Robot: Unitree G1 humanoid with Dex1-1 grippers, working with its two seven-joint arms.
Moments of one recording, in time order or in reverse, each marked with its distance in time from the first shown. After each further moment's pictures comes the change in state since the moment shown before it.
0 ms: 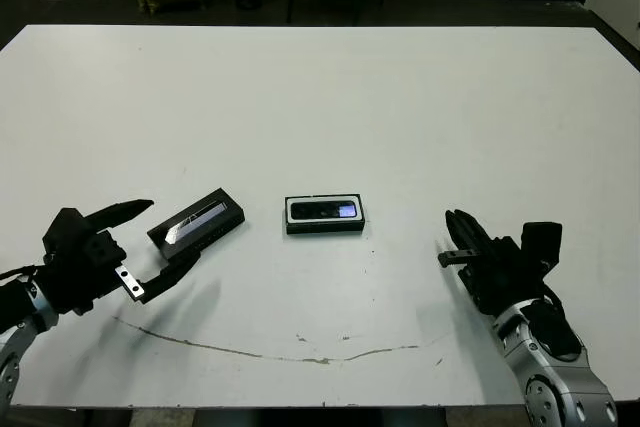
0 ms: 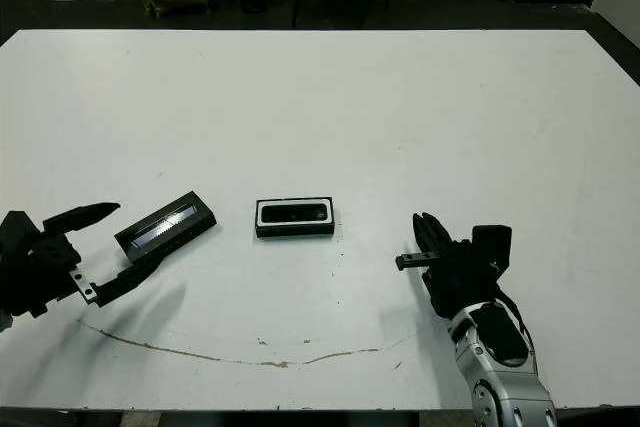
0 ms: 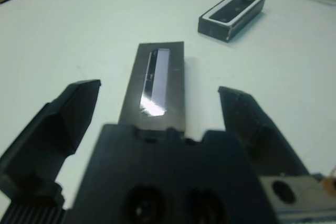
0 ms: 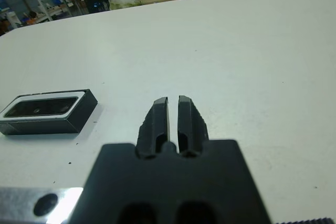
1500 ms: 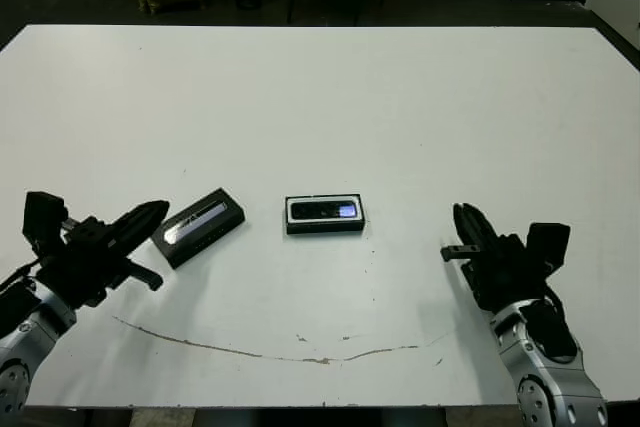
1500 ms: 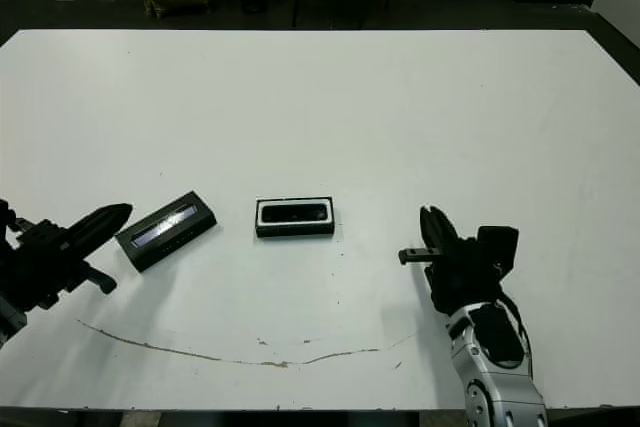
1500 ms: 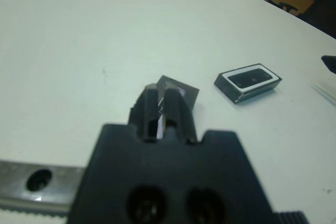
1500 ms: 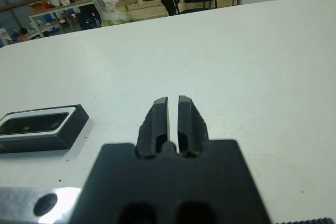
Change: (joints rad) left arm 0.065 -0.132 0.116 -0.334 -0.217 0.389 0.351; right arm -0.001 0.042 -0.007 0.026 -0.035 -0.097 -0.029
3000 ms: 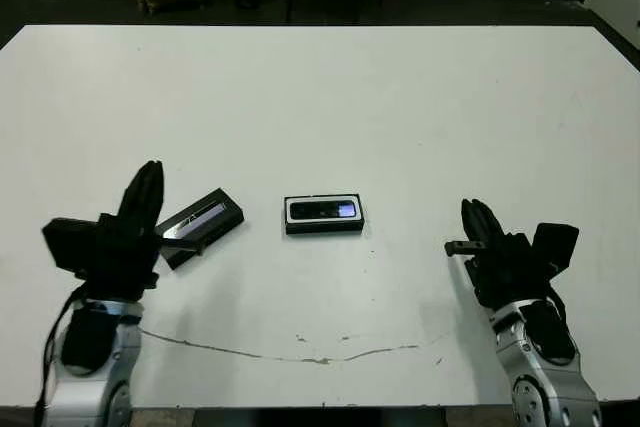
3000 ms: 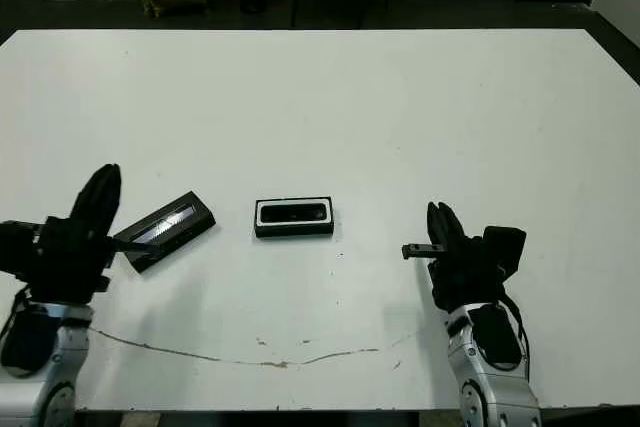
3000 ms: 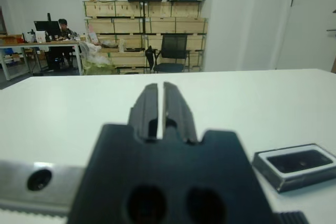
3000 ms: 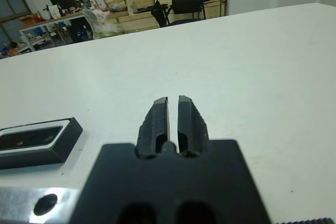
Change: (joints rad) left arm 0.031 -0.327 -0.121 -0.085 0.393 -0.466 0.353; right arm 0.004 0.043 -0.015 -0.004 -0.020 -0.032 -0.035
